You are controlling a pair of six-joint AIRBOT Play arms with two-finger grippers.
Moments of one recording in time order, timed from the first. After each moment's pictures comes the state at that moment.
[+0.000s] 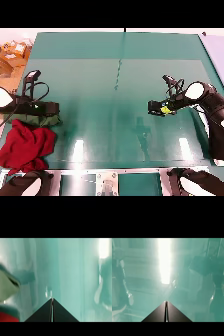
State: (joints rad) left arm -0.03 -0.90 0.85 1.21 -1.14 -1.48; right arm 0.14 -1.12 0.91 -1.25 1.15 1.72
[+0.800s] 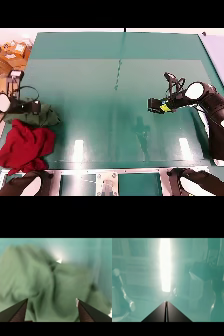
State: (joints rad) left arm 0.10 -0.95 0.76 1.73 -0.95 -1.56; right arm 0.14 -1.12 0.91 -1.25 1.08 1.72
